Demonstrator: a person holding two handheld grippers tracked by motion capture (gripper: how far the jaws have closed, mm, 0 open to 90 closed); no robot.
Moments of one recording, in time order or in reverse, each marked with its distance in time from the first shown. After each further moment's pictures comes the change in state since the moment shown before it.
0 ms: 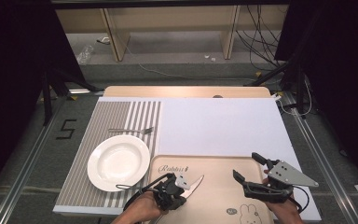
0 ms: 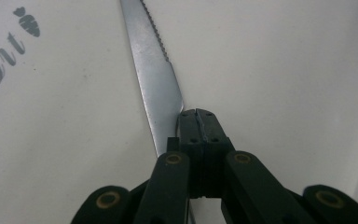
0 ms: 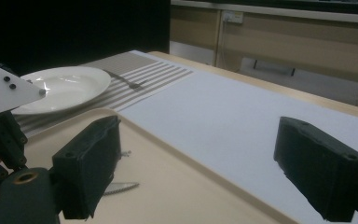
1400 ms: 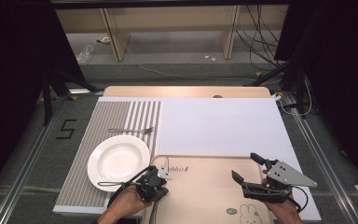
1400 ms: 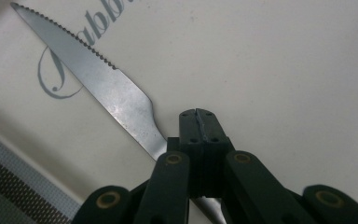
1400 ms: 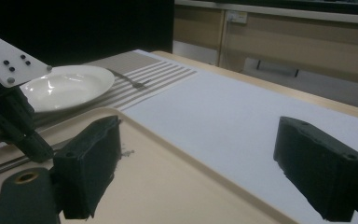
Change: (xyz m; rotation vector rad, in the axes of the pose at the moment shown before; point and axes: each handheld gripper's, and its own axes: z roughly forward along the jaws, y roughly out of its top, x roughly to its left) left arm 0.035 -0.027 -0.021 0.021 0.118 -0.105; right arm 0.002 0.000 0.001 0.000 0.014 -0.009
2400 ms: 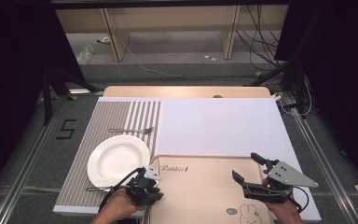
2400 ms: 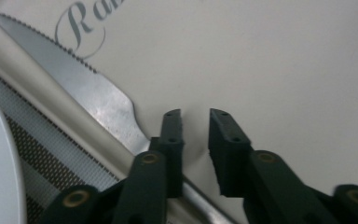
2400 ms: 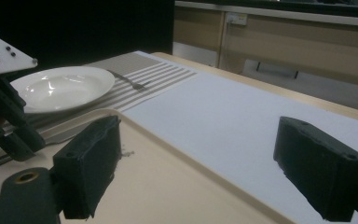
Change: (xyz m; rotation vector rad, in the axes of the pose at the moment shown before) left arm 0.009 -0.021 -0.016 -0.085 -0.061 -0.081; right arm 0.000 0.001 -0.002 -0.004 0.000 -0.002
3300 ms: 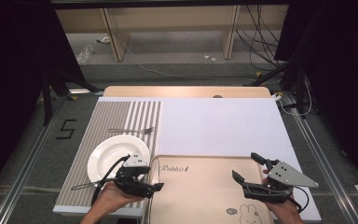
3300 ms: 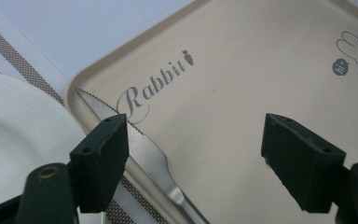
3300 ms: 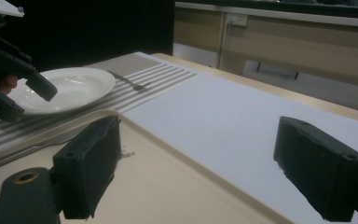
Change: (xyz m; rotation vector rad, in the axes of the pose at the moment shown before) left arm 0.018 0.006 -0.040 -0.238 0.015 -0.062; right arm 0.000 0.000 0.000 -0.005 0.001 0.000
